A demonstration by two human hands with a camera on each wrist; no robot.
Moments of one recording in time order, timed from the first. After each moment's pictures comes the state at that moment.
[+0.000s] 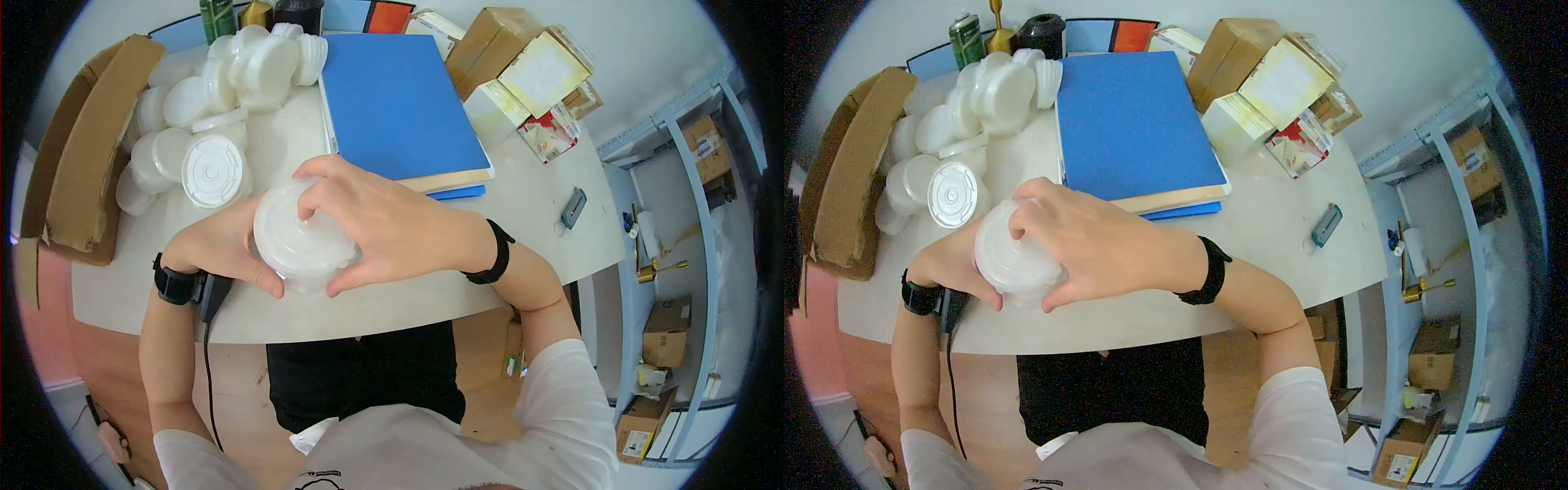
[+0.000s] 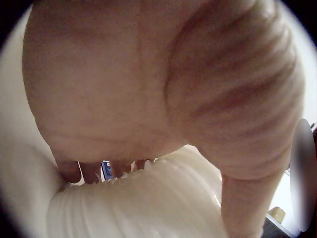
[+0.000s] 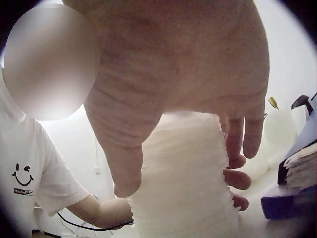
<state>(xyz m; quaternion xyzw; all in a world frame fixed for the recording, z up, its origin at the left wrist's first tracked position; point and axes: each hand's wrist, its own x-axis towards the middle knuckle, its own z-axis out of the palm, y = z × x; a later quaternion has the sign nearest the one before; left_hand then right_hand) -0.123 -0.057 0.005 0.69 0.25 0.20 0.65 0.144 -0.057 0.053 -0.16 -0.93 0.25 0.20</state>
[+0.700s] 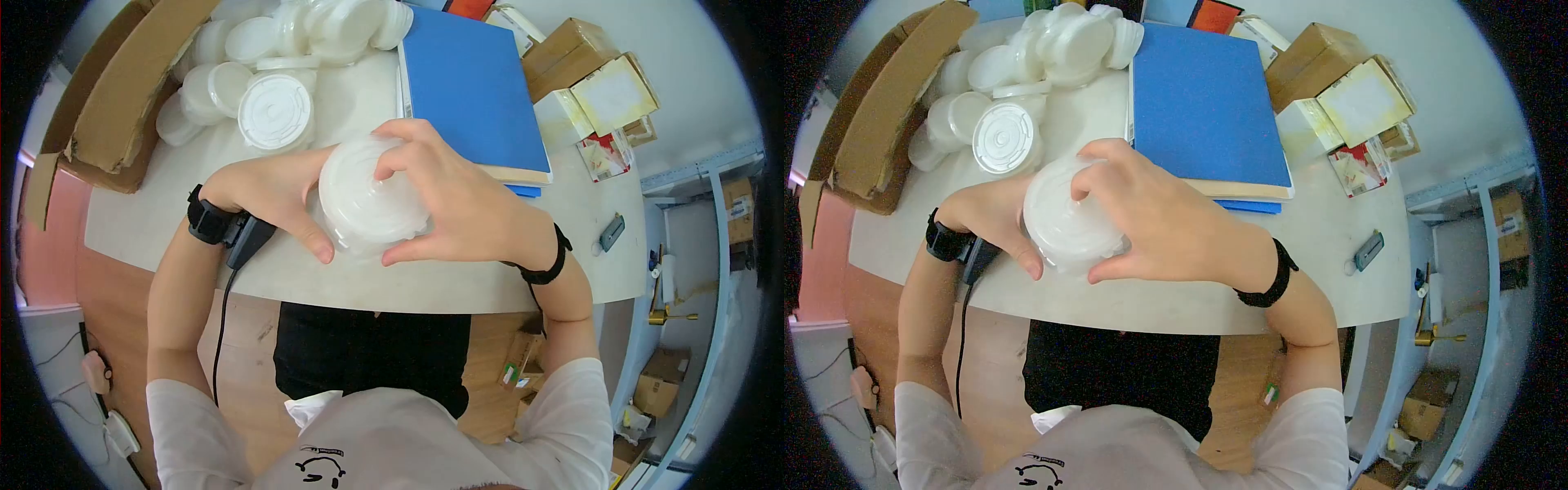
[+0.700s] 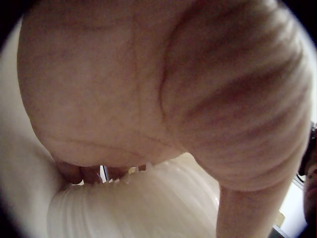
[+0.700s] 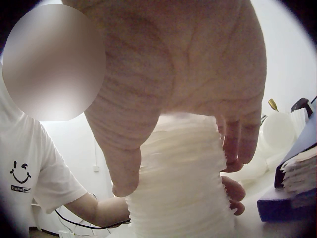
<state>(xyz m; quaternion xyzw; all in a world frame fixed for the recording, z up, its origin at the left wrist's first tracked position) -0.124 -0.055 0.003 0.73 0.22 0.17 0.62 0.140 -0.054 0.052 -0.15 -0.94 0.24 0.20</state>
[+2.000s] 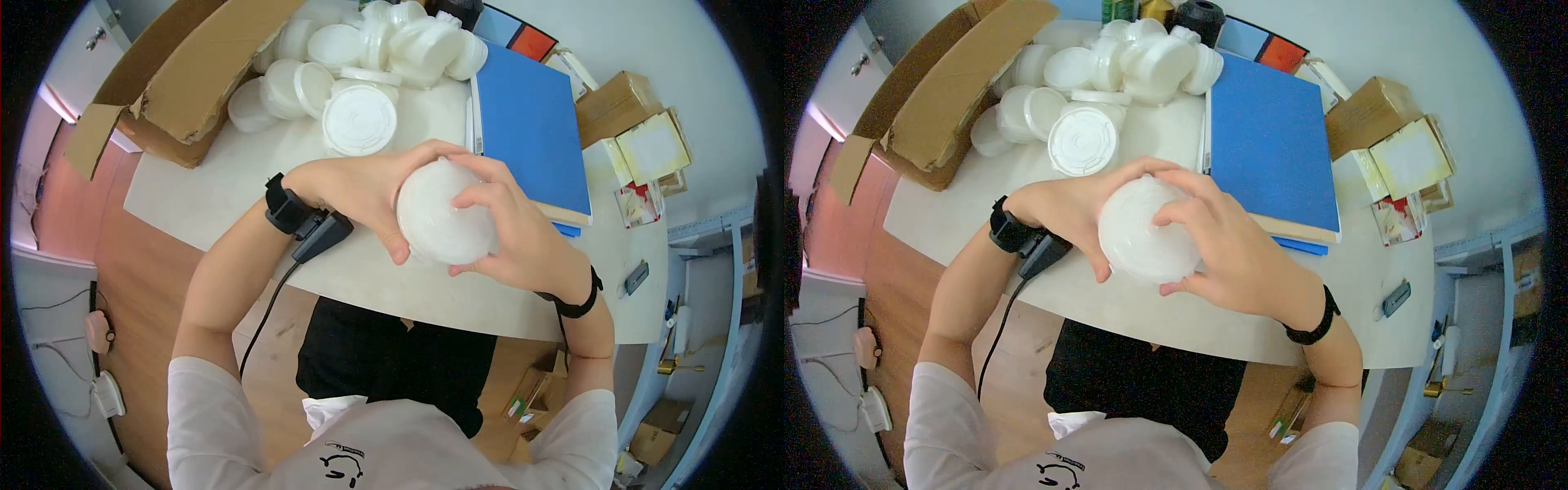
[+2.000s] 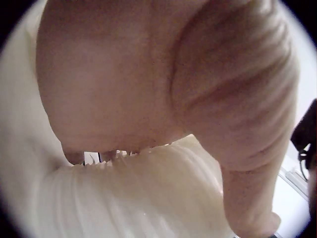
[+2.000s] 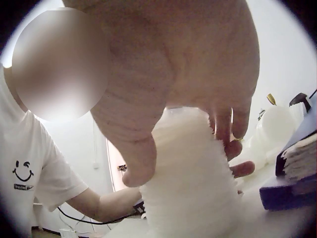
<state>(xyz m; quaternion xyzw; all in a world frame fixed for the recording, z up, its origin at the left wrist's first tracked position) -0.124 -0.052 0.005 0.74 0.22 0.24 0.59 0.133 -0.060 0.058 -0.18 -0.94 0.24 0.18</state>
